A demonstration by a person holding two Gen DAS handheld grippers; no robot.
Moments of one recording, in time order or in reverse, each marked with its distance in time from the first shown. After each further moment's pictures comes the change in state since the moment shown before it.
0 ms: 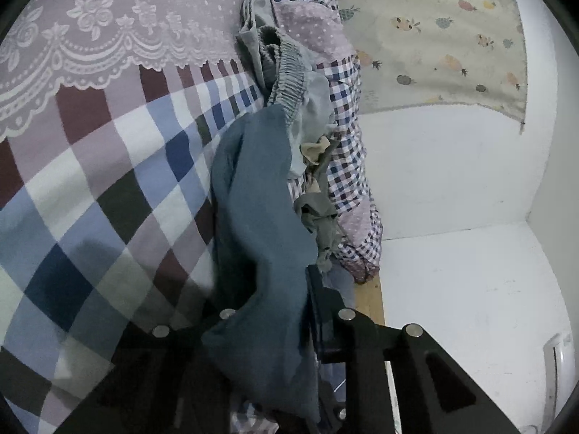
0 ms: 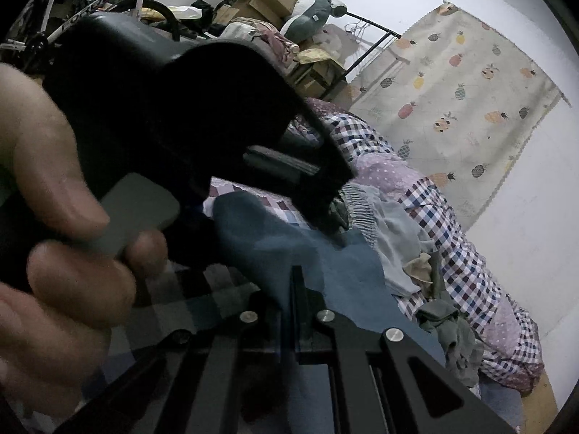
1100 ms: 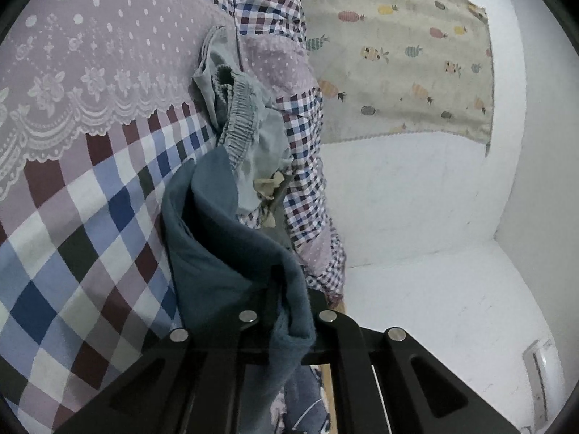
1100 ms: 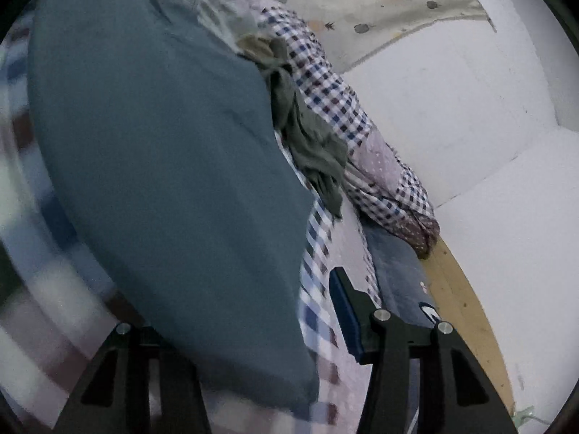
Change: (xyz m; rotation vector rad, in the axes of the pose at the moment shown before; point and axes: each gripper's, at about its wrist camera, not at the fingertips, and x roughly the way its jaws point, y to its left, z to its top) left arm -0.019 -0.032 0.015 -0.006 -0.120 -0.135; right arm -0.061 -0.164 -0.289 0.020 0.537 -0.482
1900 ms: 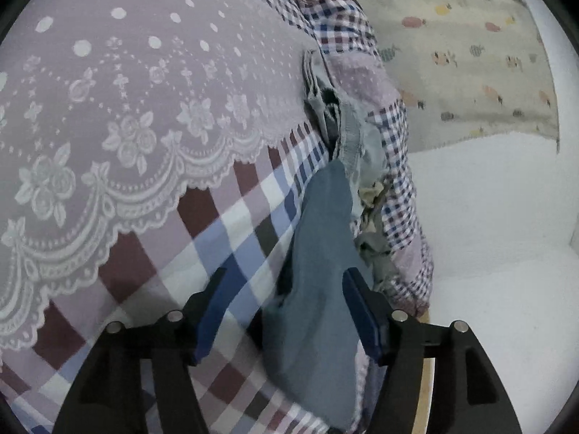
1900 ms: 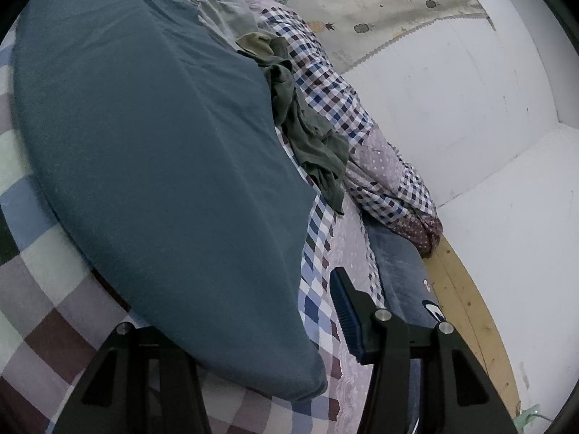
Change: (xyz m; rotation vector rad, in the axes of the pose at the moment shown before) left arm -0.058 0.044 -0.025 0.031 -0.032 0.393; right arm -0.001 0.003 -0.013 0.014 -0.019 0.018
